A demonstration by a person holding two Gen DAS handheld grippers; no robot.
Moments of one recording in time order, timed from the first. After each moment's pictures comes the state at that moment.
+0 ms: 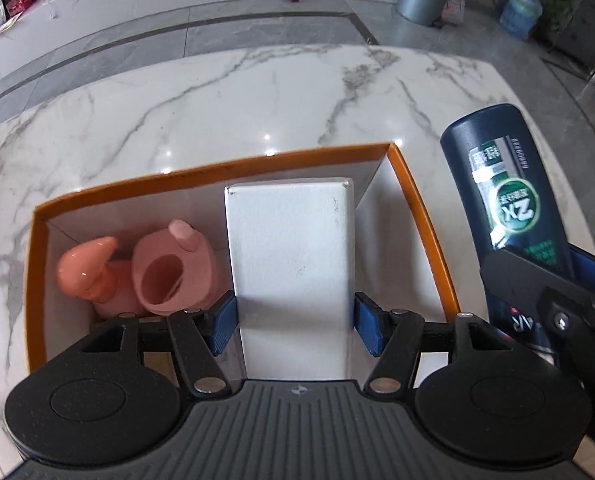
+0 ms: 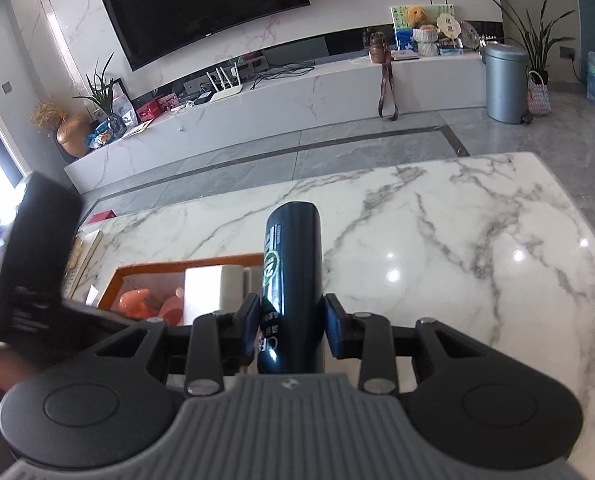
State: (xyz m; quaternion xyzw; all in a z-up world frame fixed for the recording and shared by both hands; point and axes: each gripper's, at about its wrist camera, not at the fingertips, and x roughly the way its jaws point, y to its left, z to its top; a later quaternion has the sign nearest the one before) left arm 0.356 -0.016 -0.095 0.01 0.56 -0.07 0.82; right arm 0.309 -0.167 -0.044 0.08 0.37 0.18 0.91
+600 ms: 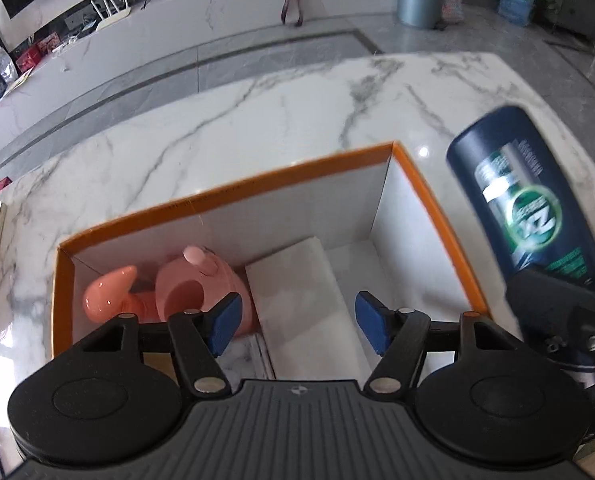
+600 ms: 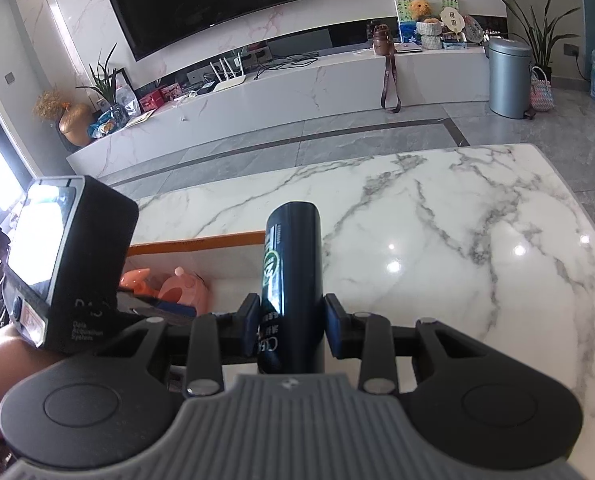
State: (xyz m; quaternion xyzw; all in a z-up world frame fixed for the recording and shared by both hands) left arm 0.348 -0.023 -0.090 0.08 0.52 -0.05 0.85; right arm 0.299 -0.167 -0.045 0.06 0.38 0.19 0.90
